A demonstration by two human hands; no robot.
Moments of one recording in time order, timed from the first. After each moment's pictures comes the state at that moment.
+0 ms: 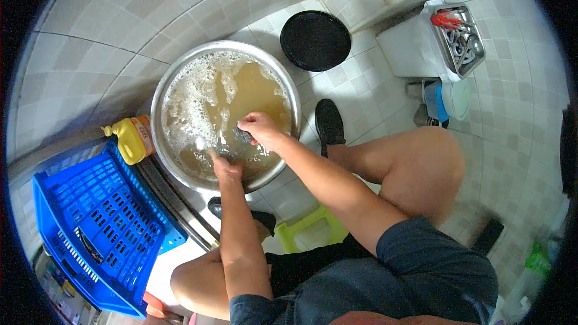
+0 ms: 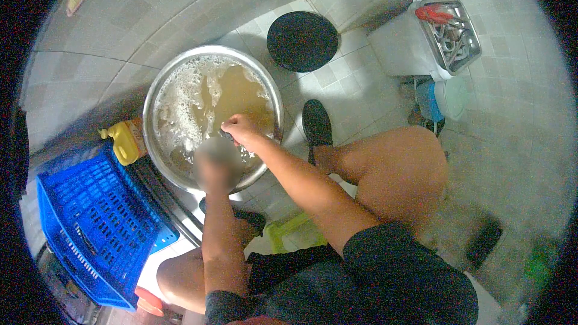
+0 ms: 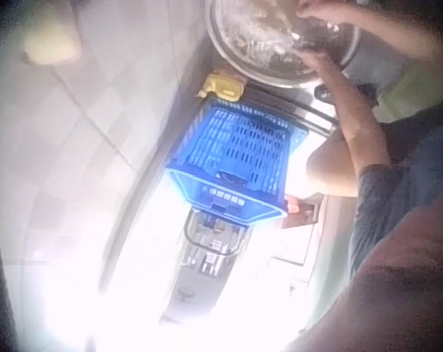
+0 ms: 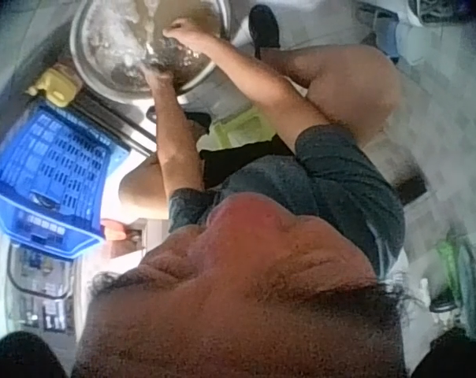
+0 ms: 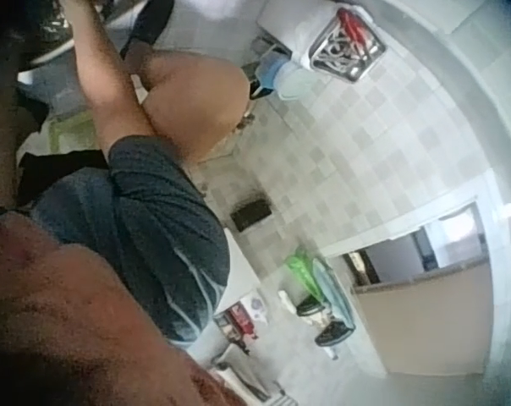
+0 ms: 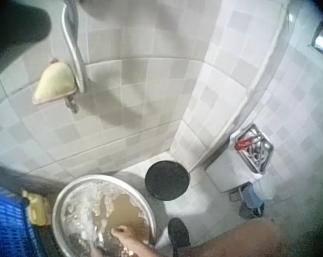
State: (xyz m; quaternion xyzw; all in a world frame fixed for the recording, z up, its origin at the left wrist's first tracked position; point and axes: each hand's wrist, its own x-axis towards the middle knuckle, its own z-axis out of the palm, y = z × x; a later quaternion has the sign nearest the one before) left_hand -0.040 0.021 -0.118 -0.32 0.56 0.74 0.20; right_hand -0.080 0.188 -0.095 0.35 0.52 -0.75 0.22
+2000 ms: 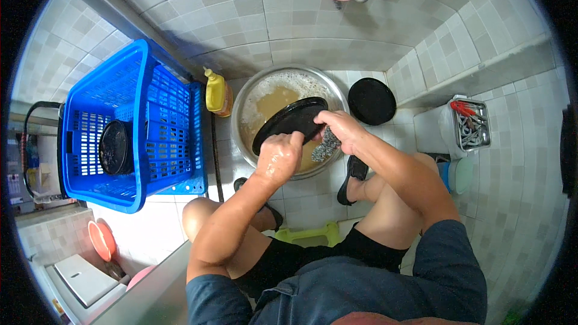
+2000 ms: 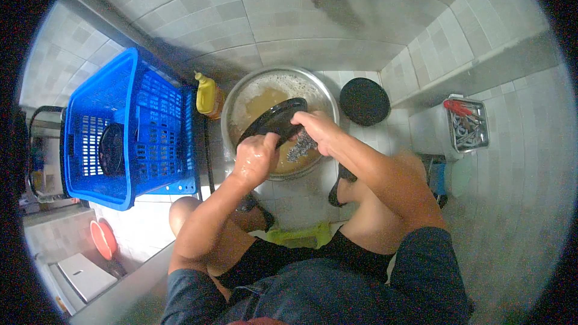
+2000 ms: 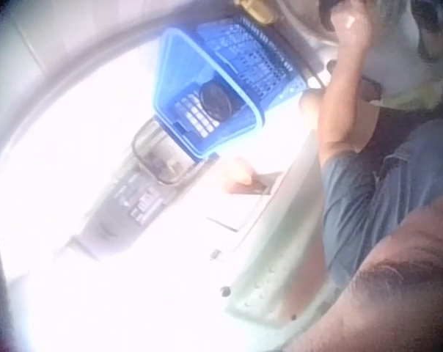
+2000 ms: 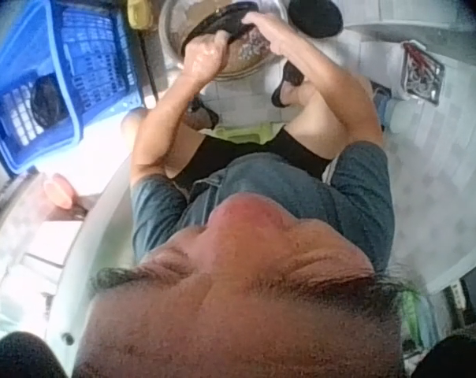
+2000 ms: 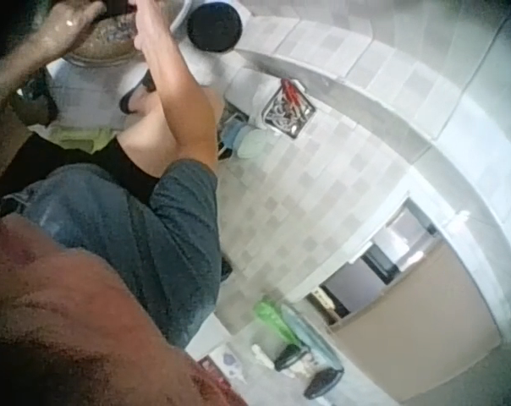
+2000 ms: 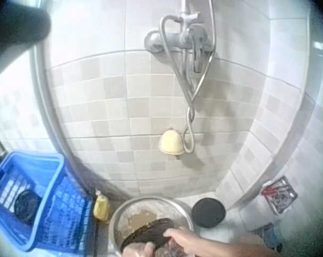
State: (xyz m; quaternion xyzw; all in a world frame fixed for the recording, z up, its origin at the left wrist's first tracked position) left_hand -0.027 -0.006 0.168 0.28 0.93 0.21 -0.13; right_hand -0.084 0.189 0.187 0.23 0.58 -0.69 0.35
